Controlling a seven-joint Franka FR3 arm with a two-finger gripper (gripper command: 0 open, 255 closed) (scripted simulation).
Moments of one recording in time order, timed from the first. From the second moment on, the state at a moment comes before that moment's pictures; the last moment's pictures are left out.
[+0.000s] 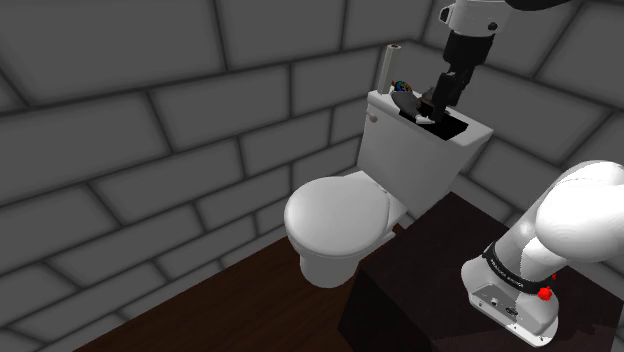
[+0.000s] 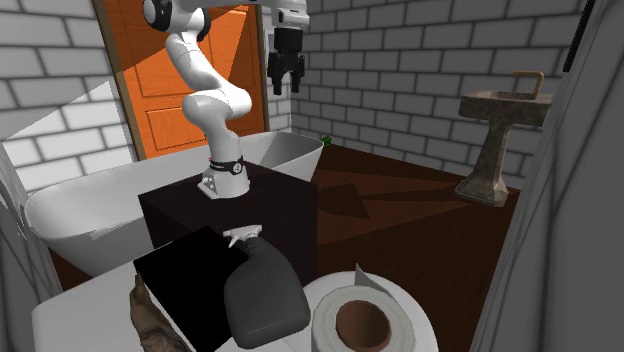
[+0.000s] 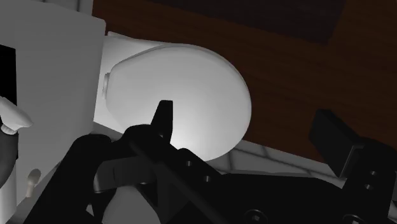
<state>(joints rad) 0.02 -0.78 0.07 -2.44 0.01 1.60 -0.10</state>
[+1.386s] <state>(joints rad) -0.14 -0.23 -0.18 -2.25 -0.01 2.01 -0.19</state>
